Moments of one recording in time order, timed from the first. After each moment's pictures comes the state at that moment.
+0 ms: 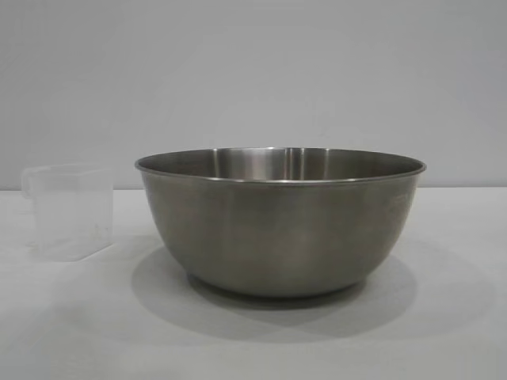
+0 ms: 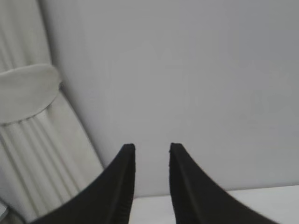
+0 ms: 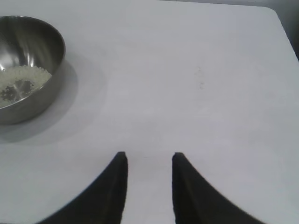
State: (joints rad) left arm 0.09 0.45 -0.65 0.67 0.26 -0.43; right arm 0.07 0.05 -0.49 0.06 1.14 -0.09
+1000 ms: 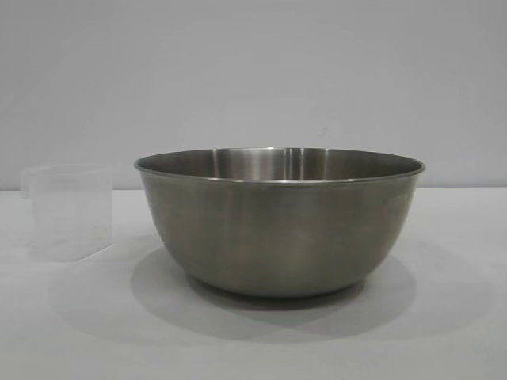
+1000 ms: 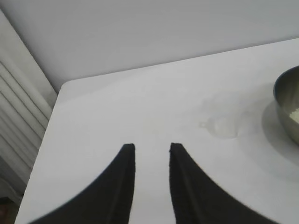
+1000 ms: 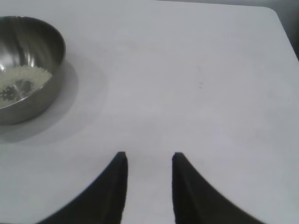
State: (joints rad) left arm 0.09 -0.02 -0.63 -0.06 1.10 0.18; right arm 0.07 0.05 -0.49 0.06 1.14 -0.09
